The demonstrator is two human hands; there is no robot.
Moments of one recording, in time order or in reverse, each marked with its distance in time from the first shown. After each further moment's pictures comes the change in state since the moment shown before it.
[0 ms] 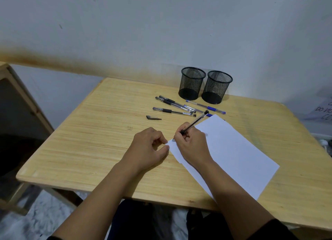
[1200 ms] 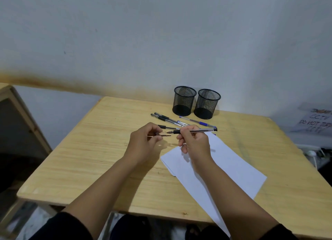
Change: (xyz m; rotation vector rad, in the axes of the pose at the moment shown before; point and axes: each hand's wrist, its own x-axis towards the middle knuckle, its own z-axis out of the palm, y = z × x) left_hand 0.037 0.024 -0.020 -0.301 0.161 -0.098; right_hand 0.005 -0.039 -0.034 0.647 0.118 0.209
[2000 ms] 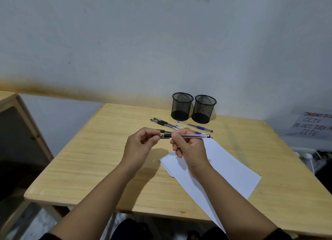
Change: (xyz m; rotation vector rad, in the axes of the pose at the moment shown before) left_hand -0.025 0.019 -0.012 -0.449 0.023 -0.058; right_hand -0.024 -0.007 0.000 0.056 -0.194 -0.172
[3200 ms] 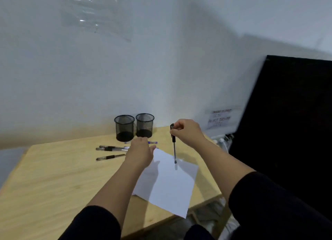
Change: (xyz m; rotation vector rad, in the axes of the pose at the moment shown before) left_hand 0.028 0.048 0.103 0.969 -0.451 0.208; right_hand -0.009 -0.118 -0.084 -1.018 0.442 0.049
